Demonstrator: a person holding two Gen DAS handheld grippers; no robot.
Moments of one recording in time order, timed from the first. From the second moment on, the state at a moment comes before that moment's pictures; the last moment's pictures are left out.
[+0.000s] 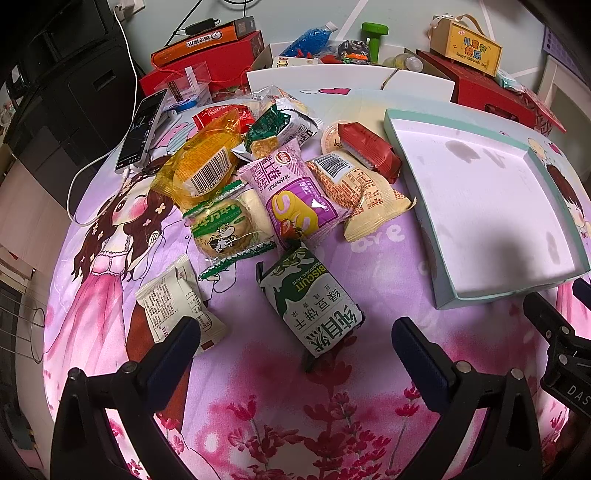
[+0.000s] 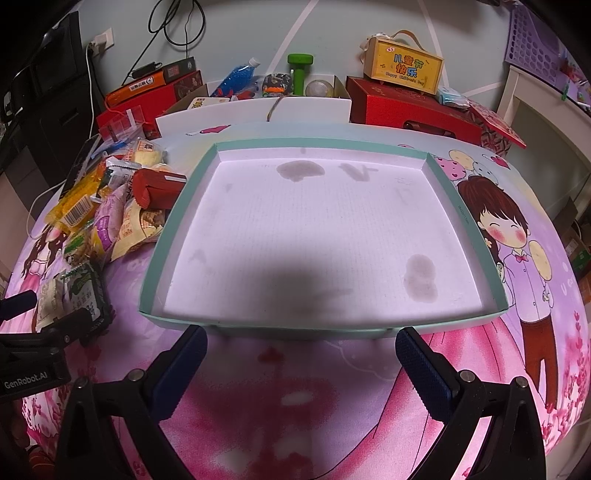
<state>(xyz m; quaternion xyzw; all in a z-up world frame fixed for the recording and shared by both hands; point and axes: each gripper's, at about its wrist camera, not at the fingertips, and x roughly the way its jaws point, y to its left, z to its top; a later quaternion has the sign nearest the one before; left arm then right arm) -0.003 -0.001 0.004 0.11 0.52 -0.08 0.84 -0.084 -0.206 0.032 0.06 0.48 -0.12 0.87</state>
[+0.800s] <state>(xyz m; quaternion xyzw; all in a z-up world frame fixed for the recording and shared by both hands) -0.003 -0.002 0.004 0.11 0.52 -0.09 0.84 -0.084 -0.203 0.030 0.05 0.48 -0.12 0.87</state>
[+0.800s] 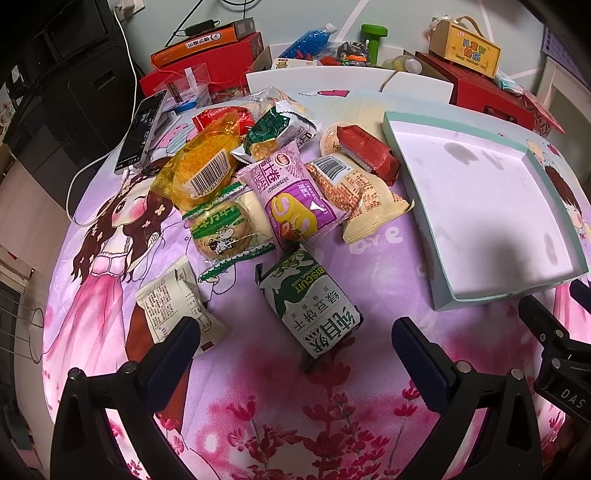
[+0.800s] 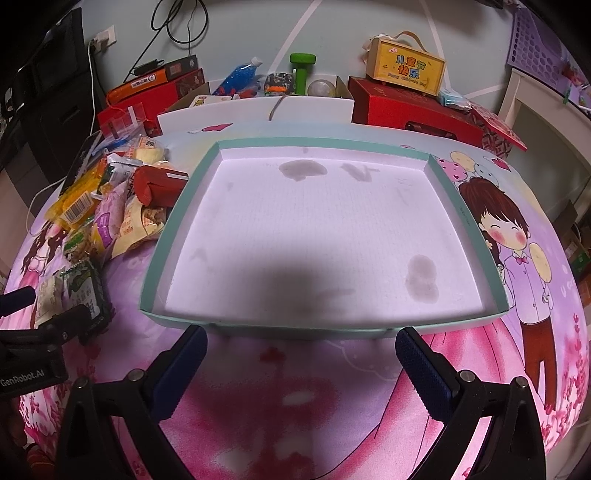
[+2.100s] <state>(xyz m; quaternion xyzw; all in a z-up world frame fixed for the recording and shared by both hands) 0.014 0.056 0.024 0.01 0.50 -0.05 0.87 -0.065 -0.147 0.055 0.02 0.43 -0.03 0.90</state>
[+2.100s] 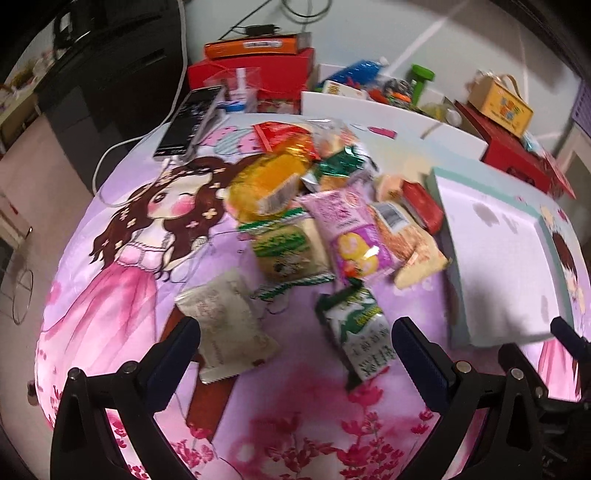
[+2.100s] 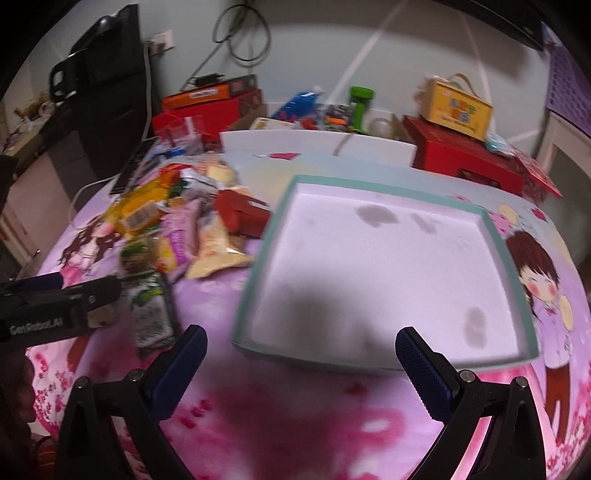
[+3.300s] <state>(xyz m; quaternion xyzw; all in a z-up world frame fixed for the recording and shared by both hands) 0.050 0.115 -0.041 -0.09 0.59 0.04 0.80 -0.009 -0.038 -0.001 -0.02 0.47 0.11 0.88</state>
